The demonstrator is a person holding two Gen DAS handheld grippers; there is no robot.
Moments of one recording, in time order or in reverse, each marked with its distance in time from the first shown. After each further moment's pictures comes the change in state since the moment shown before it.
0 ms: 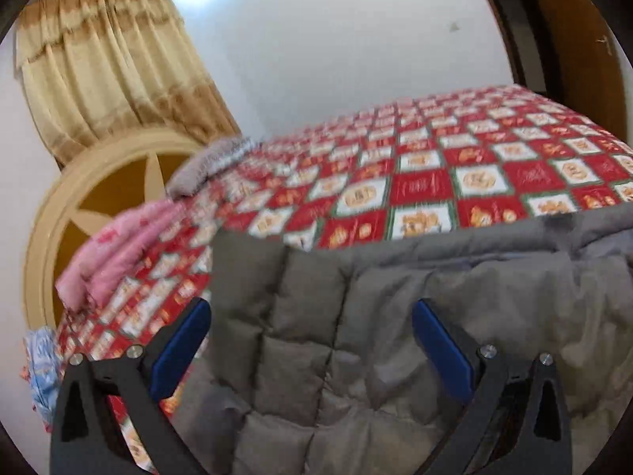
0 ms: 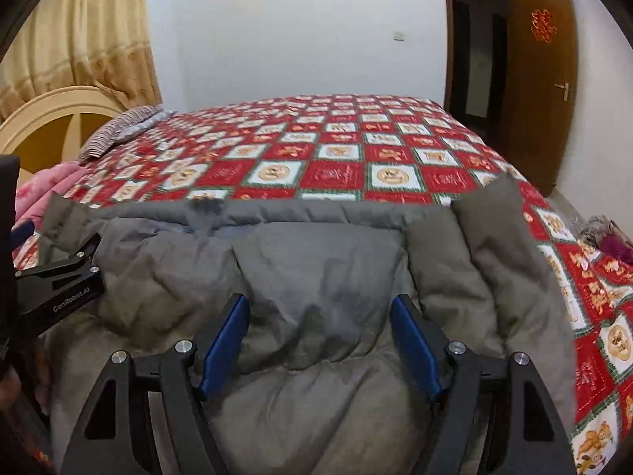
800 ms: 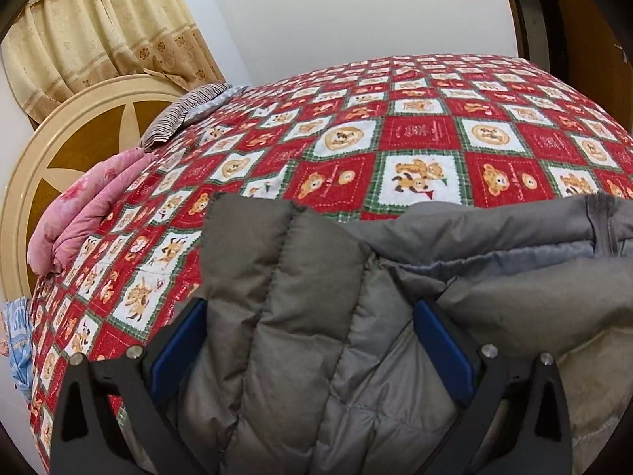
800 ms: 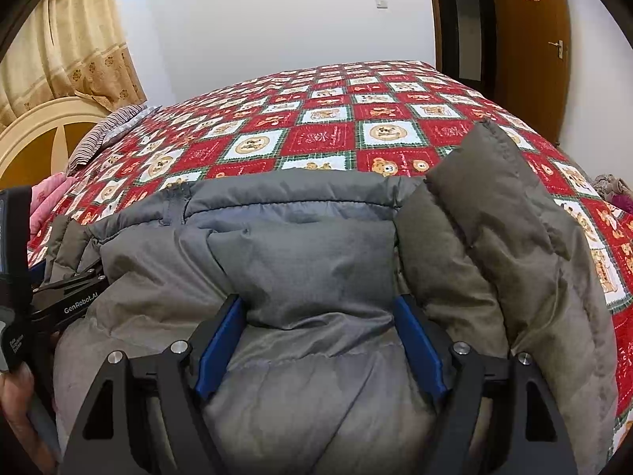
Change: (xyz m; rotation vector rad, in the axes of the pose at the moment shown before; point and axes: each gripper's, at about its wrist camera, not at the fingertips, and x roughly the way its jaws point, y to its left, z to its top) left arm 0.048 -0.025 -0.015 -0.029 0.158 -0.056; right arm 0.044 -0.015 -0.004 0.070 0.075 0.023
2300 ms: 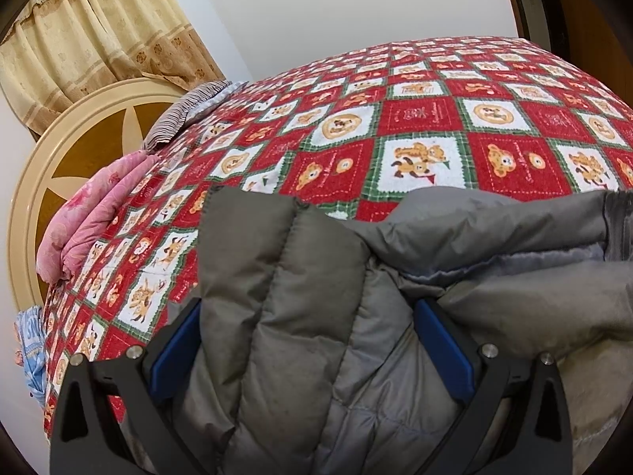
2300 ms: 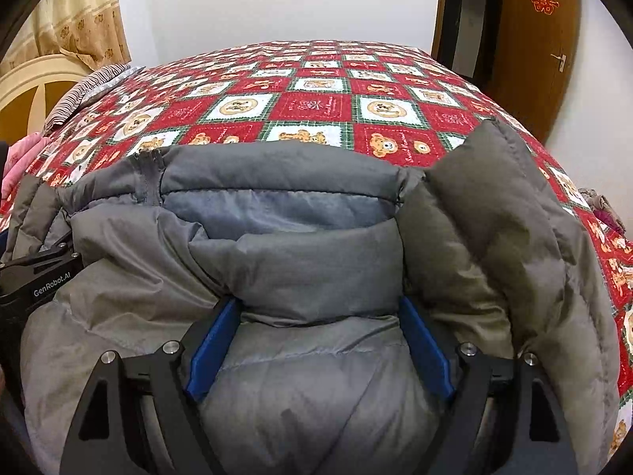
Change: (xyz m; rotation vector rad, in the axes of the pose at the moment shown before) left arm 0.009 -0.007 -0.002 0.040 0.030 0.032; right arm 0.024 0.015 -0.001 -0.085 0.092 -0.122
